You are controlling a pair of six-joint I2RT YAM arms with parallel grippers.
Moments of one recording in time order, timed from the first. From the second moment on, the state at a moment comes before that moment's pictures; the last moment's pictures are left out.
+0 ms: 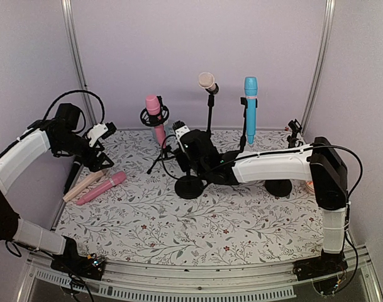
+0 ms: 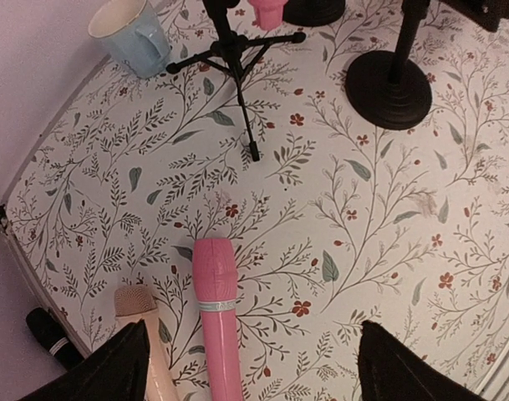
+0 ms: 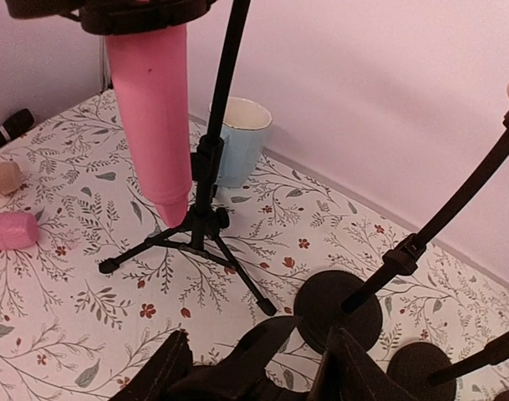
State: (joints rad) left arm -0.10 1.29 1.17 -0.84 0.35 0.71; right arm 1.05 2.06 1.56 0.10 0.63 0.02
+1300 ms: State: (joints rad) left arm -0.10 1.28 1.17 -0.85 0.35 0.72; right arm 0.61 1.57 1.03 -0.02 0.64 -0.05
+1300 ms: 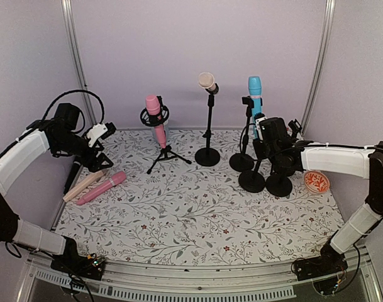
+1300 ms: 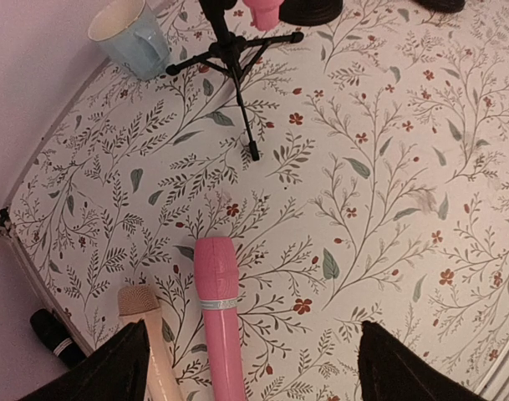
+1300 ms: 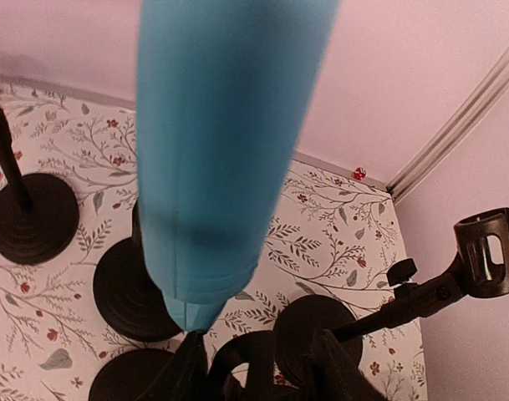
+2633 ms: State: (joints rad) left arm -0.10 1.28 1.17 -0.86 0.35 0.72; right arm 0.54 1.60 1.44 -0.08 0.43 -0.15
